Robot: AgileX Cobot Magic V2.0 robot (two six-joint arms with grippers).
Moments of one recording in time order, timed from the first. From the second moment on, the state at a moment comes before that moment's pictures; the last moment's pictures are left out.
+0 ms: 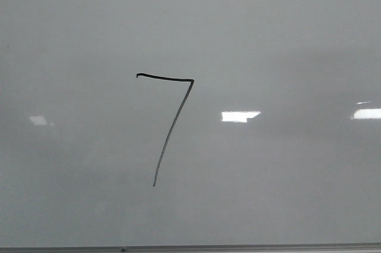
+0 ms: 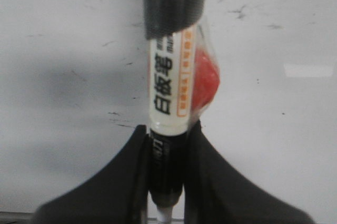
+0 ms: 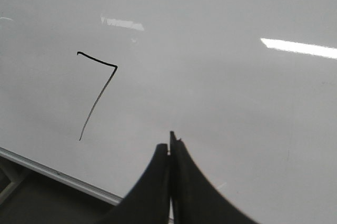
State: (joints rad) left arm 0.17 1.38 -0.65 -0.14 0.22 0.29; right arm 0.11 0.28 -0.36 0.59 0.50 -0.53
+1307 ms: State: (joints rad) left arm 0.17 1.50 -0.65 -0.14 0.04 0.29; right arm 0.11 0.28 -0.36 0.59 0.50 -0.53
